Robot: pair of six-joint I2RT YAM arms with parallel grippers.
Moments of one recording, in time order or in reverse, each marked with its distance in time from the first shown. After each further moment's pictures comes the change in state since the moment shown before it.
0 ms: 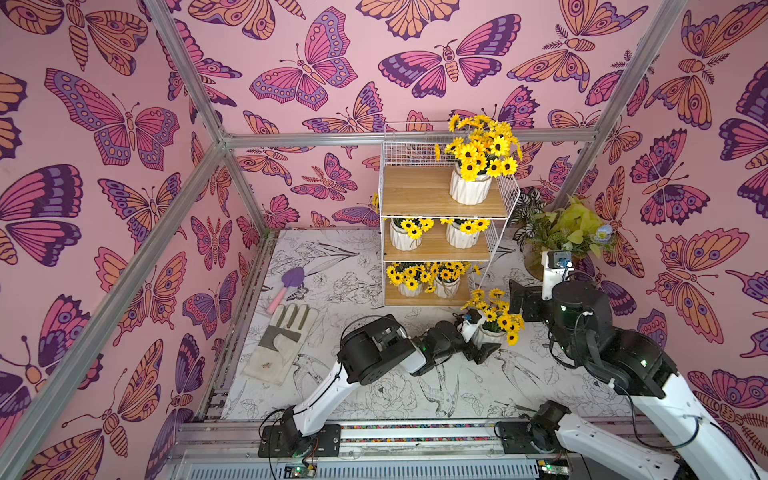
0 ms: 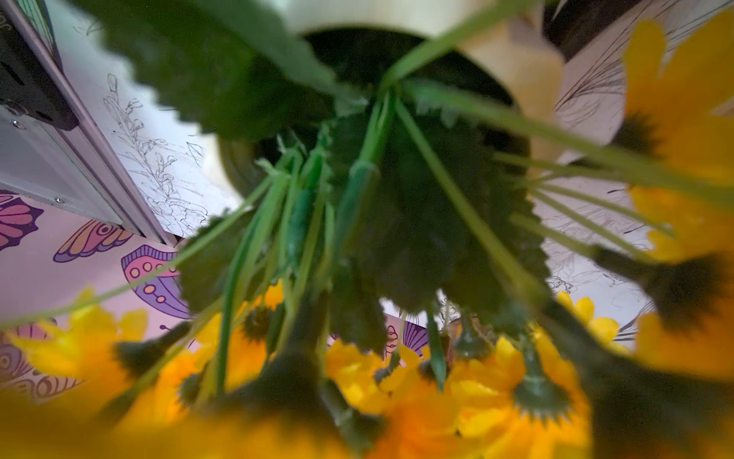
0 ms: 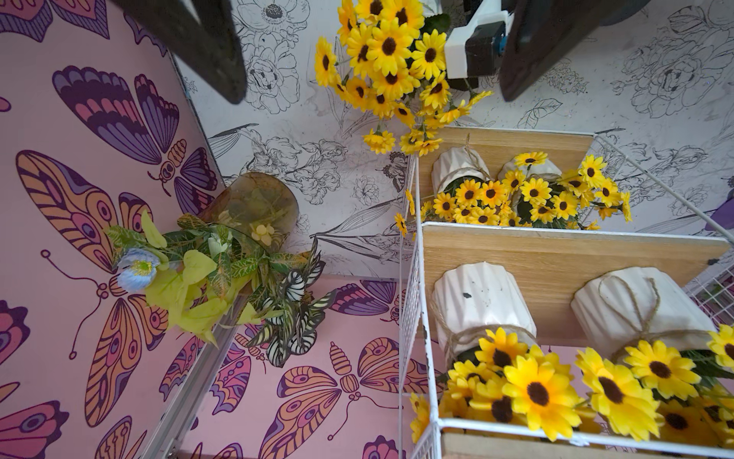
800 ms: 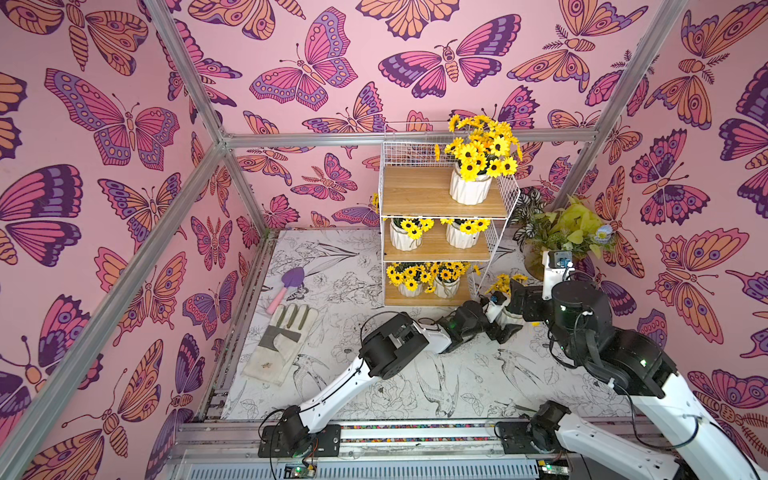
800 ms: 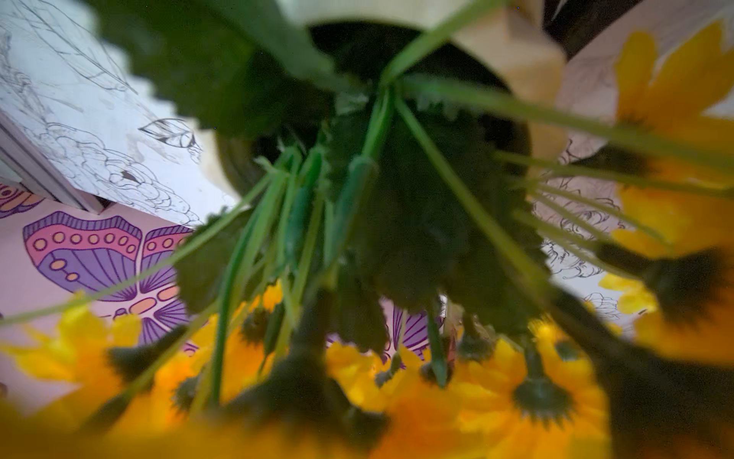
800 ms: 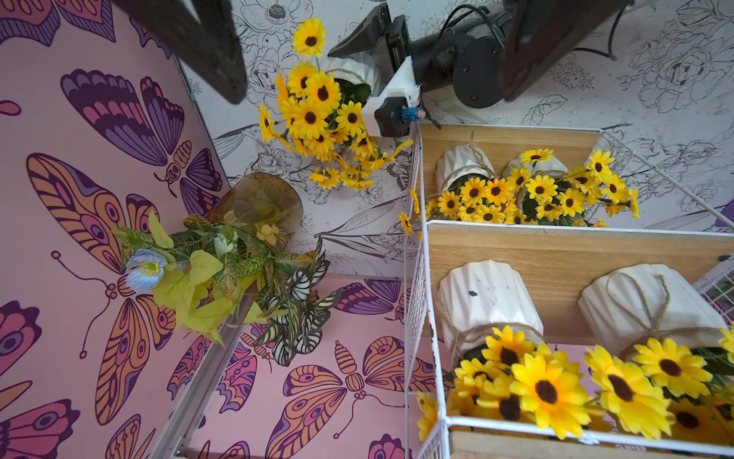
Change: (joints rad) left arm 0.033 0.298 0.629 -0.340 0.040 0.034; right arm 0.000 0.002 0.000 0.000 0.016 0.002
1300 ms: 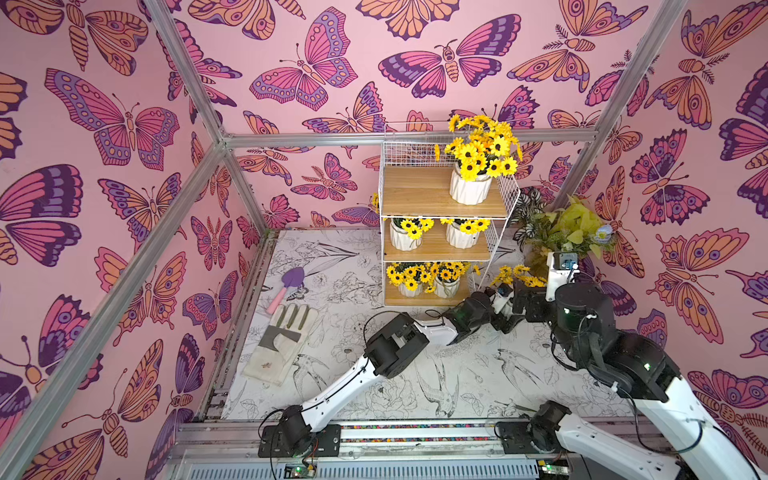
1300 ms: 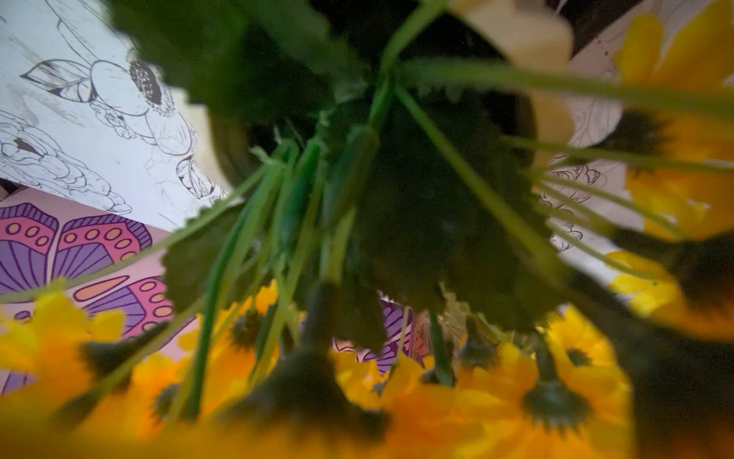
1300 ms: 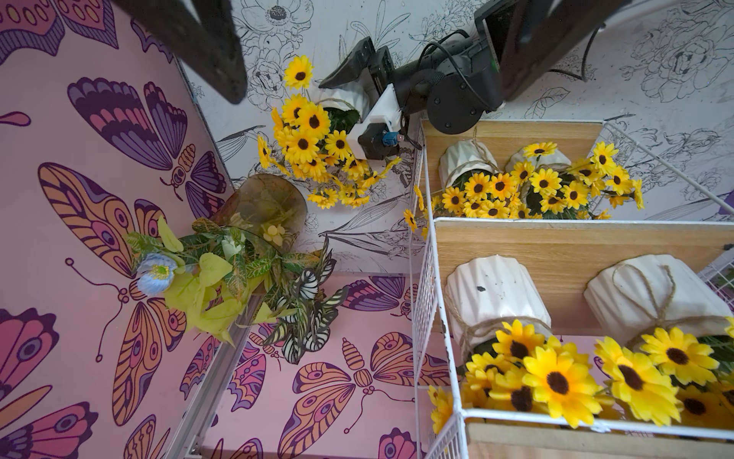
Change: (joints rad) left arm 0.014 0.104 0.241 -0.166 -0.051 0.041; right arm 0.000 -0.018 -0.009 0.000 0.018 0.019
